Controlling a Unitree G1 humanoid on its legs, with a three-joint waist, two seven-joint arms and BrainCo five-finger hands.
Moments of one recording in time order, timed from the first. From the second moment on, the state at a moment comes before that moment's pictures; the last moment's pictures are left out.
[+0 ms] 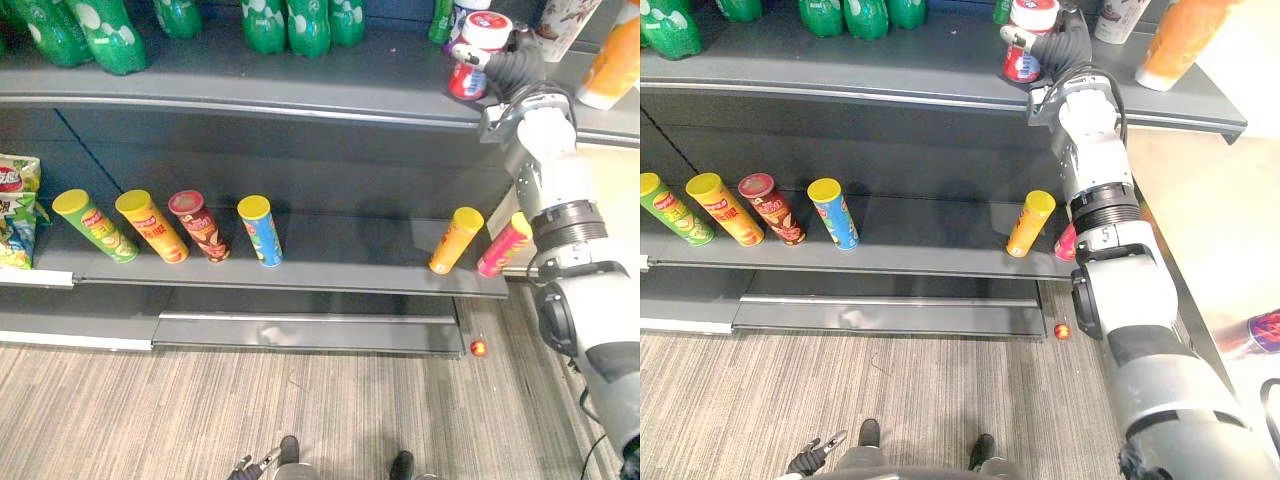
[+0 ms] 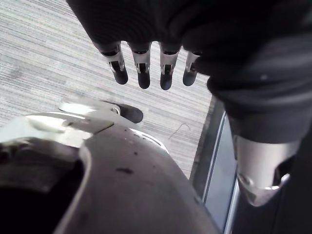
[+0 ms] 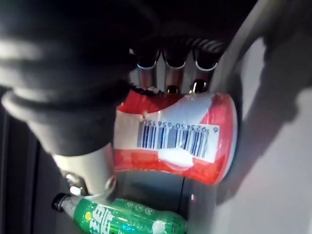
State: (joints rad) left arm 0.15 0.13 0.12 1.05 -0.20 -0.06 0.01; right arm -1.27 -0.42 0.04 0.81 0.28 0.02 -0.08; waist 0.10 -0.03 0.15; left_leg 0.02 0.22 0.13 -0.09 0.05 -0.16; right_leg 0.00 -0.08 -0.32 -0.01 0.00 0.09
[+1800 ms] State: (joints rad) left arm 0.12 0.14 0.13 1.05 -0.21 -0.06 0.02; right arm -1.20 -0.39 -0.03 0.32 0.11 -0.05 -0.22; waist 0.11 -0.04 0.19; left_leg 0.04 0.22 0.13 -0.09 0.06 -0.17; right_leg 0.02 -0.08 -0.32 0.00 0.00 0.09
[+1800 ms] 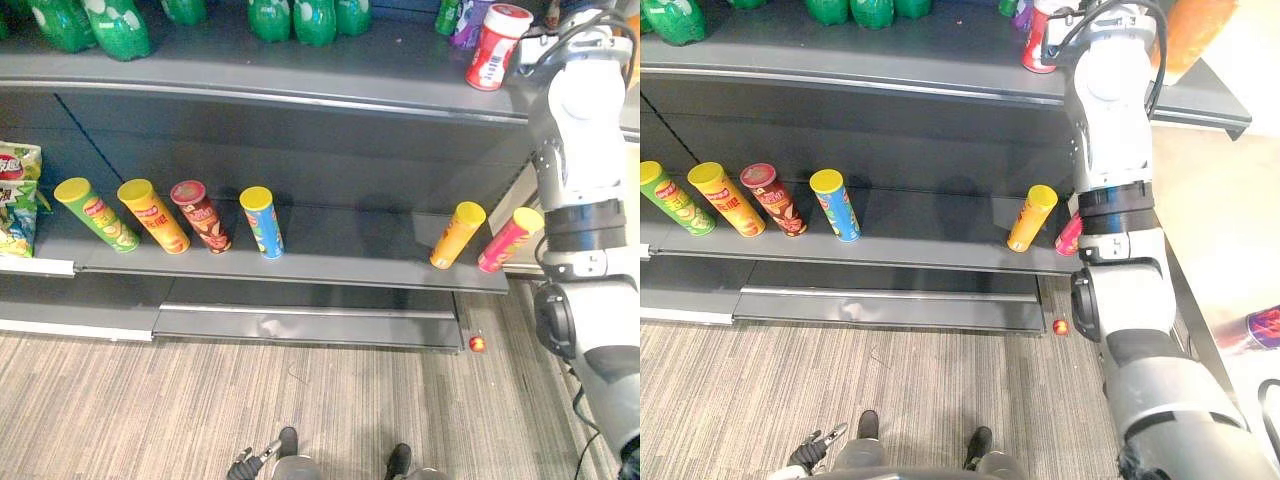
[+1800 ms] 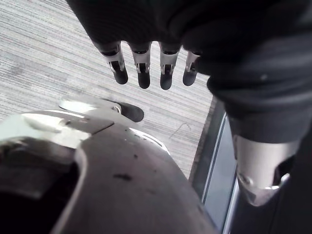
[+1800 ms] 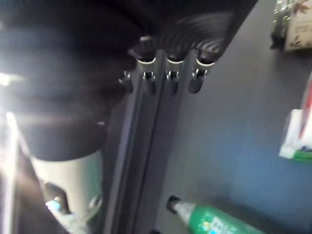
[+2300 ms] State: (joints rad) left arm 0.15 0.14 0.17 1.07 -0.17 -0.06 0.04; right arm -0.50 -0.16 0.41 -0.18 0.18 -0.16 0.01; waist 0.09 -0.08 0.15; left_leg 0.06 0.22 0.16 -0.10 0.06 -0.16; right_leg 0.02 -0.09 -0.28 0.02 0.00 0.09
